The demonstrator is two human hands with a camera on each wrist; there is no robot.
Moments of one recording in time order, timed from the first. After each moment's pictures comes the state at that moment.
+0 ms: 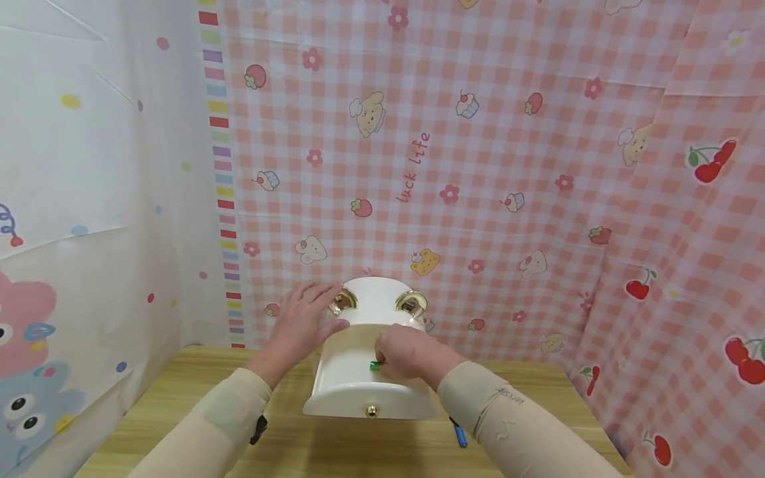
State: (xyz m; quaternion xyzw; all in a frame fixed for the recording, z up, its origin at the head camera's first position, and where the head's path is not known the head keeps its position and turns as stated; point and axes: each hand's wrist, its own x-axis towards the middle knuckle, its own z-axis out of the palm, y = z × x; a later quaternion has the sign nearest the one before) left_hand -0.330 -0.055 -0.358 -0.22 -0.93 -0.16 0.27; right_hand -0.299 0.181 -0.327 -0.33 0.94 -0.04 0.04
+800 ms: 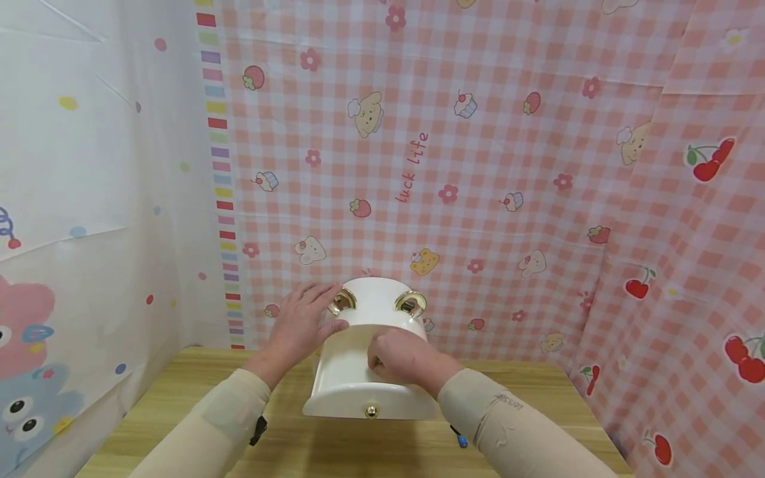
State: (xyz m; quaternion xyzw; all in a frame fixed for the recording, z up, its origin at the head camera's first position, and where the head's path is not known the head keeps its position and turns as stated) left_hand -0.328 -0.056 -0.358 -0.23 -0.92 -0.17 0.27; right_hand -0.298 0.182 -0.342 -0.41 0.91 -0.04 -0.05
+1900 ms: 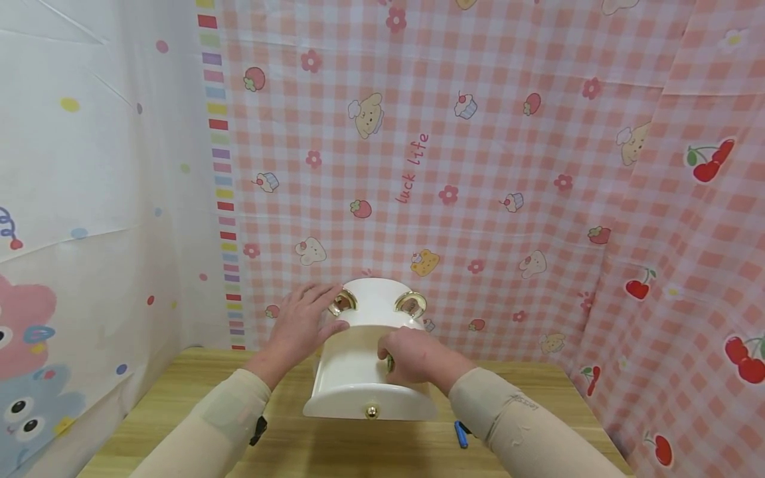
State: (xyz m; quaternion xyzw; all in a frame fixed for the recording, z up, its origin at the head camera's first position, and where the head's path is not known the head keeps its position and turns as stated) left_hand -0.328 -0.056 -0.356 -0.23 -0.92 -0.17 0.28; right_hand -0.289 0.192 -0.330 -0.29 0.95 -0.08 0.03
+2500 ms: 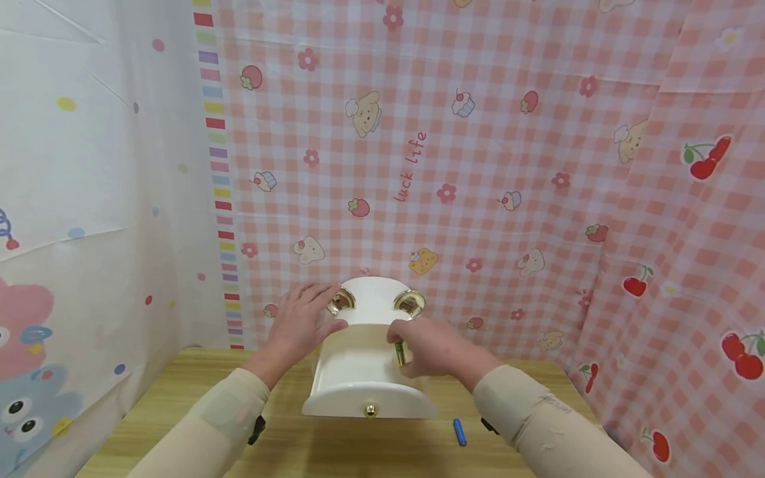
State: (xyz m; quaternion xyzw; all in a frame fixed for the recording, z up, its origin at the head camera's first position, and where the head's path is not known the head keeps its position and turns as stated) left_hand -0.327 -0.055 -0.355 -0.22 -0.92 -0.17 0.26; right_hand -0.279 0.221 -0.312 -0.31 0.95 -0.07 -0.02
